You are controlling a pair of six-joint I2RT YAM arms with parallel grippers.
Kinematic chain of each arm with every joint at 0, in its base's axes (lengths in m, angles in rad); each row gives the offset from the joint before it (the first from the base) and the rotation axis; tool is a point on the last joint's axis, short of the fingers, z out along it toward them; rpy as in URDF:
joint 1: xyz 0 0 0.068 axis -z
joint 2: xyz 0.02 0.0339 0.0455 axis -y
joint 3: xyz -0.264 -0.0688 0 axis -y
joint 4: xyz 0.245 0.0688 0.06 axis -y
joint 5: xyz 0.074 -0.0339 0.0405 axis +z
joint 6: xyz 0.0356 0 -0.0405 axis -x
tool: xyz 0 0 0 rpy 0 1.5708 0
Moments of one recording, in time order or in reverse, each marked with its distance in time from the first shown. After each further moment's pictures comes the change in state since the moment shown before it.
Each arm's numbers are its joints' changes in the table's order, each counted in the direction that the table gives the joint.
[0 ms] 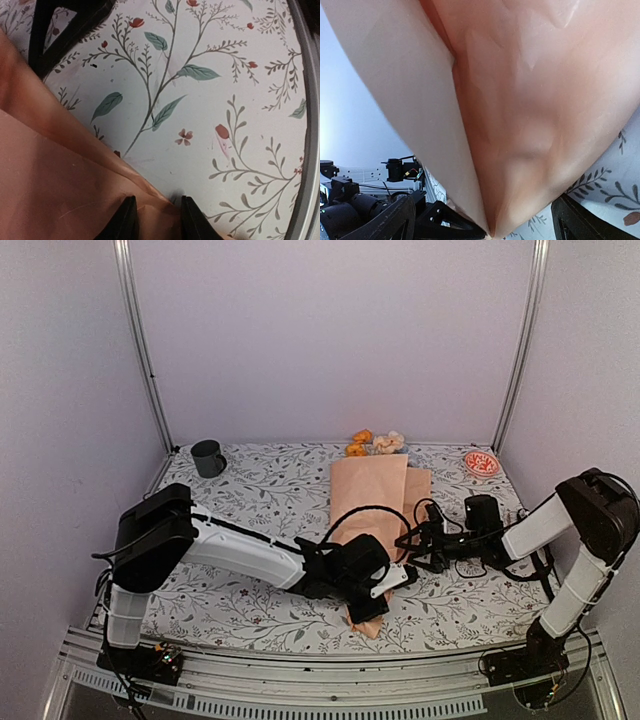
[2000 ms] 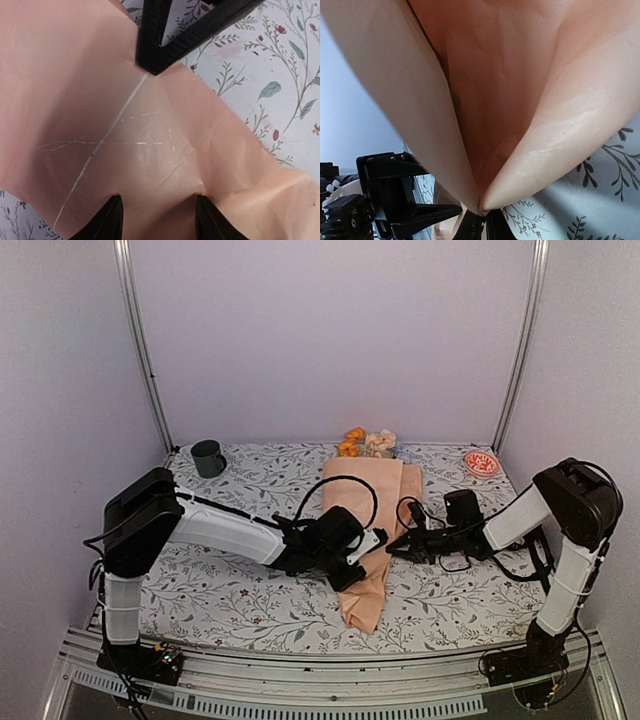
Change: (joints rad) left arm -0.134 0.066 -0.074 0.034 0.175 0.007; right arm -0.059 -0.150 0.152 -0.050 -0.036 0.034
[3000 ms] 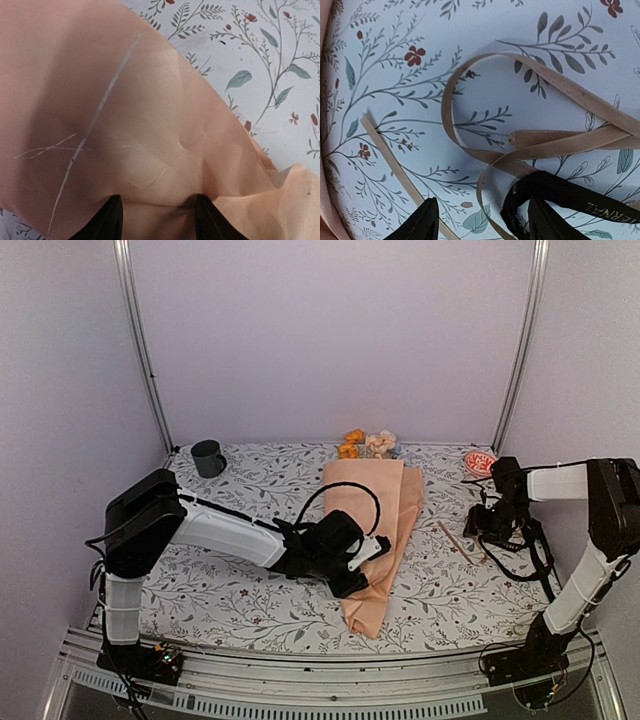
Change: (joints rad) left arm 0.007 -0.009 -0.016 0.013 -0.113 -0.007; right arm 0.361 0.175 0.296 -1.039 -0.661 0.462
